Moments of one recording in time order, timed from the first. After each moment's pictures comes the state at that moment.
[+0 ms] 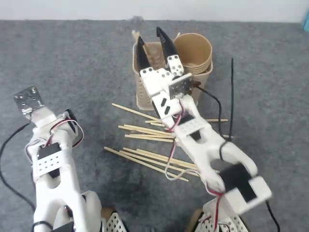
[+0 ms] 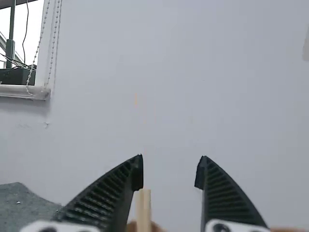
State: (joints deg) left arm -30.8 -35.5 71.0 23.1 10.5; right arm -30.9 1.8 42.2 -57.2 2.5
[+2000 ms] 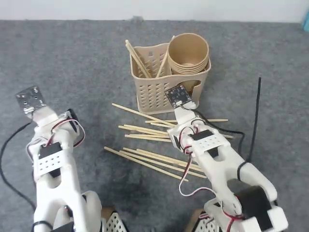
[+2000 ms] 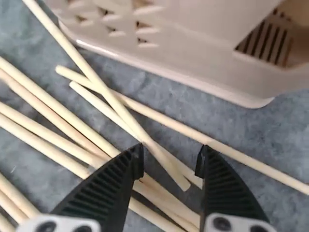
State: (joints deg) left arm -29.9 -35.5 71.0 23.1 10.5; right arm -25.9 -12.4 58.5 20.1 5.7
